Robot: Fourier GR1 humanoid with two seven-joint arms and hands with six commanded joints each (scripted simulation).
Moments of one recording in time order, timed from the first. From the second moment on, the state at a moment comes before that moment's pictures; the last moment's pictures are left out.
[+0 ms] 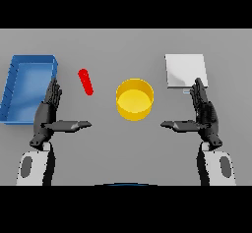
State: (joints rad) left arm 0.00 0.00 0.00 -1.57 0.00 0.00 0.00; right arm 0.00 0.00 0.00 -1.57 0.00 0.00 0.00
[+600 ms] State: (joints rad) left arm 0.02 0.04 -0.10 -1.66 -0.14 0.01 0.07; right arm 0.11 -0.07 0.13 -1.70 0.26 -0.06 -0.10
